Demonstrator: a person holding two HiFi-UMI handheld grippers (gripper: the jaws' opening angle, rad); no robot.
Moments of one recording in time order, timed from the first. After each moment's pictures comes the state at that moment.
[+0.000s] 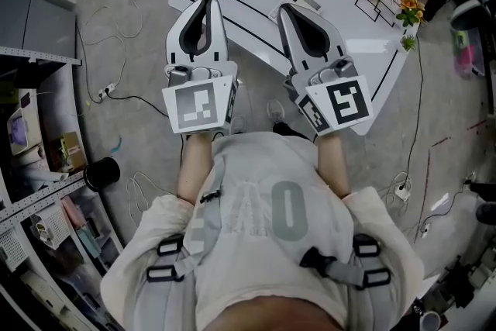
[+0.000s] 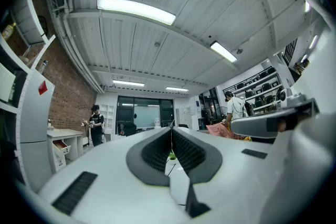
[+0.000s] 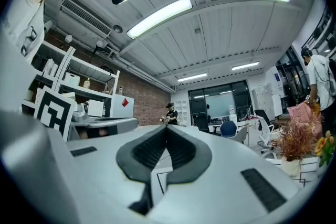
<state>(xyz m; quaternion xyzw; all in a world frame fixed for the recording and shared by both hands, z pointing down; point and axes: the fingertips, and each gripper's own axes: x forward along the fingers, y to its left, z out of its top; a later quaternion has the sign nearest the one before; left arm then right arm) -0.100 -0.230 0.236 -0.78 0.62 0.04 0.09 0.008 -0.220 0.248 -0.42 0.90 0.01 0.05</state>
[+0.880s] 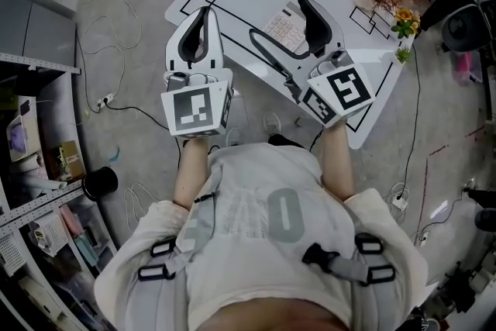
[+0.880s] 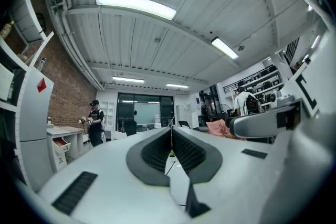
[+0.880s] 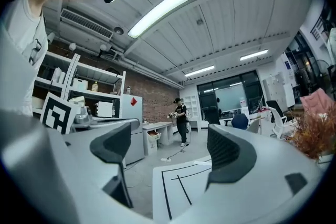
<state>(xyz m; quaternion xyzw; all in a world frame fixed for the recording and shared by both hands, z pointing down) -0.094 -0.255 0.248 -0.78 0.62 0.02 0.08 0.010 -0.255 0.257 -0.36 0.93 -0.02 0.04</state>
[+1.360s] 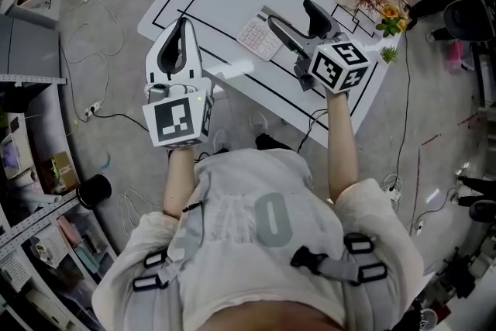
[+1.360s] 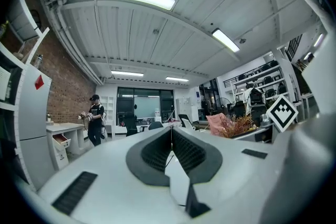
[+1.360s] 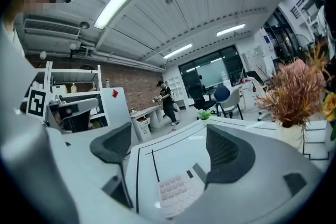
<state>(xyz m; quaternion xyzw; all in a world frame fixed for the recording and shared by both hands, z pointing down) -0.069 -0.297 0.272 -0.78 0.63 -0.01 0.06 0.114 -0.361 0.360 -0.41 0.90 -0.16 0.00</state>
